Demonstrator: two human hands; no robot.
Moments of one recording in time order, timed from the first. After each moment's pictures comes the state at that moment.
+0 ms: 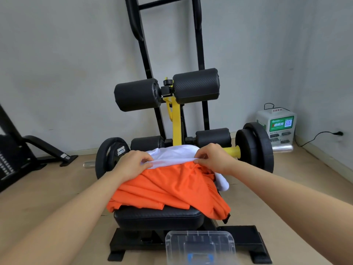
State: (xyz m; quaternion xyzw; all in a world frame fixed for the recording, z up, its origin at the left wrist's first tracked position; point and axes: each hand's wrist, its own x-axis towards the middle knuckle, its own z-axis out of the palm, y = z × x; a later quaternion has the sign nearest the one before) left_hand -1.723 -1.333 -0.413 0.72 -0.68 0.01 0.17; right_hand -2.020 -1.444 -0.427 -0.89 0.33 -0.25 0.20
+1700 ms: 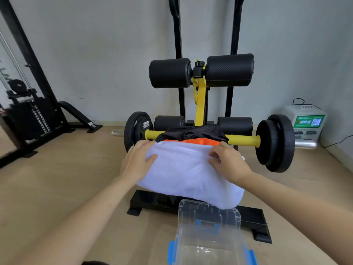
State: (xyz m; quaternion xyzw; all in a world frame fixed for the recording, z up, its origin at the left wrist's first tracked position) left_hand -1.726 -1.203 -0.463 0.79 -0.55 0.04 0.28; right_hand -2.012 -1.344 -0.456 -0.90 0.33 -0.27 0.12
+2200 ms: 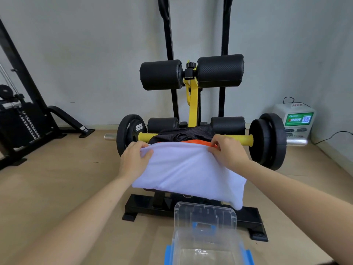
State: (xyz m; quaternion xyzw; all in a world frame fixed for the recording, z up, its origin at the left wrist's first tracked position) left_hand -1.735 -1.228 -0.458 0.78 -0.49 0.05 0.37; right_hand -2.014 -1.377 -0.439 -0.86 0.41 -0.29 0.10
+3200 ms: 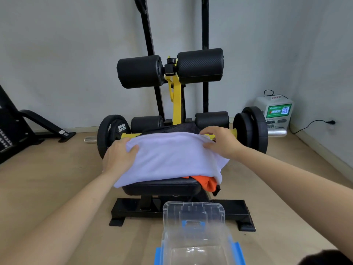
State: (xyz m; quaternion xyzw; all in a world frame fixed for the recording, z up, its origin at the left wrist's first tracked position) left_hand -1.740 -1.260 -0.446 0.84 -0.45 0.04 0.30; right_hand -2.043 -1.411 -0.431 -0.87 0.36 -0.29 0.19
